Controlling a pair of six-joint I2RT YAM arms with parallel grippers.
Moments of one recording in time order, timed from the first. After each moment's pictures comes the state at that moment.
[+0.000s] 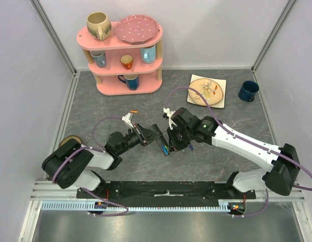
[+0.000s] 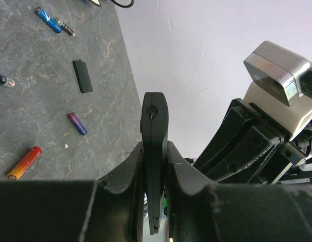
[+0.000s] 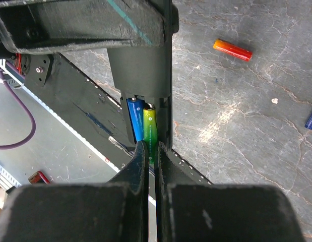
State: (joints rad) left arm -0.66 1.44 0.21 1.29 0.33 -1.31; right arm 0.90 1.35 1.11 -0.76 -0.21 0.48
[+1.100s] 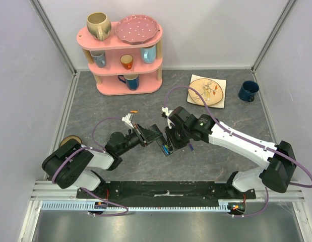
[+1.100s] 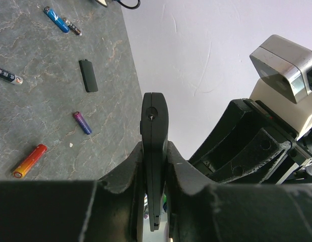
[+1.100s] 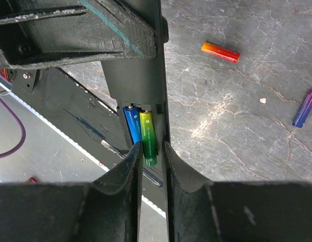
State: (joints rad) left arm -0.67 1.44 0.20 1.27 0.31 -1.31; right arm 0.91 1.39 1.16 -0.80 -0.16 0.48
